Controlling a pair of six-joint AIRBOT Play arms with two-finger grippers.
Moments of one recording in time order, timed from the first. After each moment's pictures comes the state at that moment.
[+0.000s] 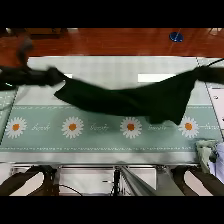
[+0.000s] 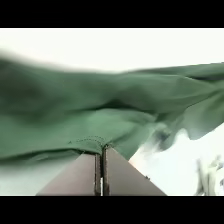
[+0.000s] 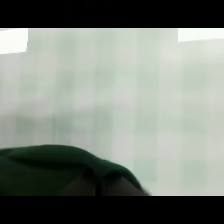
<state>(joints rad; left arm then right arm) 0.10 -1.08 1.13 0.61 -1.13 -1.21 -0.23 -0.97 1.11 -1.14 0.91 1.28</state>
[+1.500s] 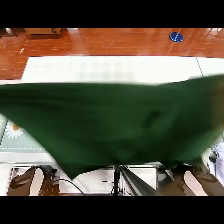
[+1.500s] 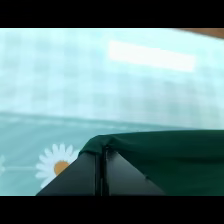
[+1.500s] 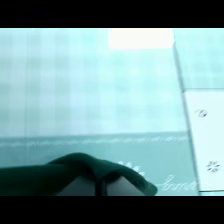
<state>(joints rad) 0.39 -0.54 1.30 1.02 -1.56 -1.55 -0.23 -0.90 1.66 -1.46 1.64 1.47</state>
